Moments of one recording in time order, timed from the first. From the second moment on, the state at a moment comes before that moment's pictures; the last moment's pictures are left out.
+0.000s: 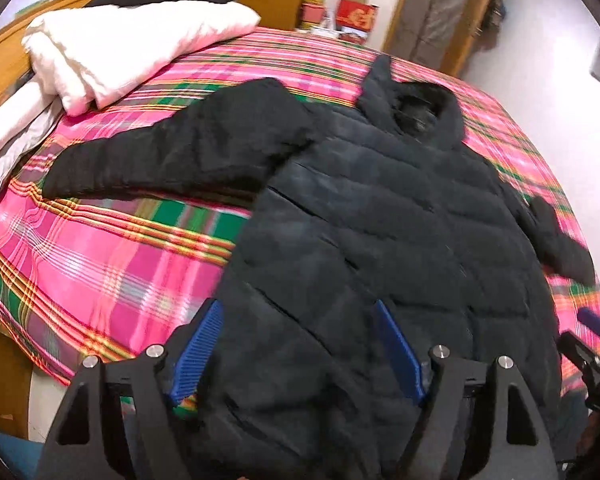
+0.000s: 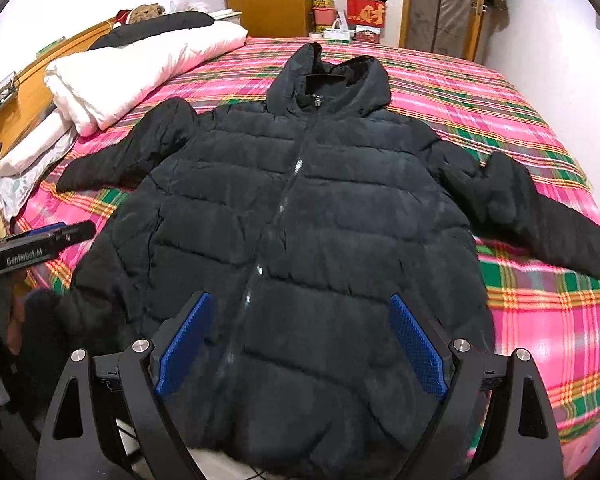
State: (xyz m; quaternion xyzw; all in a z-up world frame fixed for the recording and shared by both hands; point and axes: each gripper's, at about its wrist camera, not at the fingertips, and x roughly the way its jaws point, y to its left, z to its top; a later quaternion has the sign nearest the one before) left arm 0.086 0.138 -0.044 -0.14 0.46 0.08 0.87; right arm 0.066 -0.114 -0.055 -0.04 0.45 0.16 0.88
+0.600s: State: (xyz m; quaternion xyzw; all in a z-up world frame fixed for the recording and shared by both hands) left arm 0.155 0.307 -0.107 -0.26 0.45 0.19 0.83; right arm 0.151 -0.088 -0.089 -0.06 0.46 0.14 0.87
